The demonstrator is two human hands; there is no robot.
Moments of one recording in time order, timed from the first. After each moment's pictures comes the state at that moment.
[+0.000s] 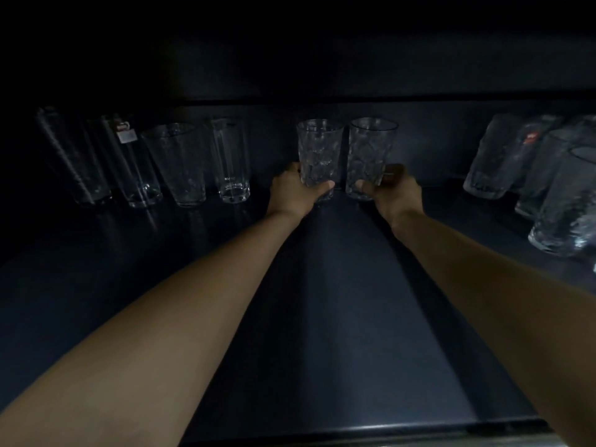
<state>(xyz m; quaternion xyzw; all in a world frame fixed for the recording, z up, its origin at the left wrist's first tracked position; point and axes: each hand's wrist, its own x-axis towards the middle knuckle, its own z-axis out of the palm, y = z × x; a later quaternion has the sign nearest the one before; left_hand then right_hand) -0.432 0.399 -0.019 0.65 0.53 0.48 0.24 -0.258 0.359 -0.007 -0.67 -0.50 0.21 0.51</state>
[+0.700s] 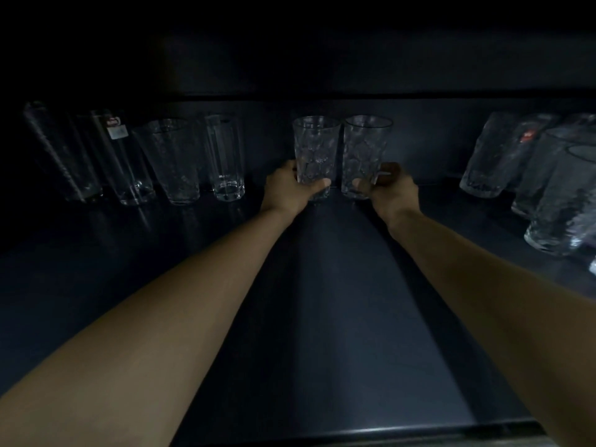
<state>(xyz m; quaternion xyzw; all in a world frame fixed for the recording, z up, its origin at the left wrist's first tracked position) -0.433 0.407 -0.024 0.64 0.52 0.49 0.28 -0.257 0.360 -0.010 -0.65 -0.50 0.20 0.53</state>
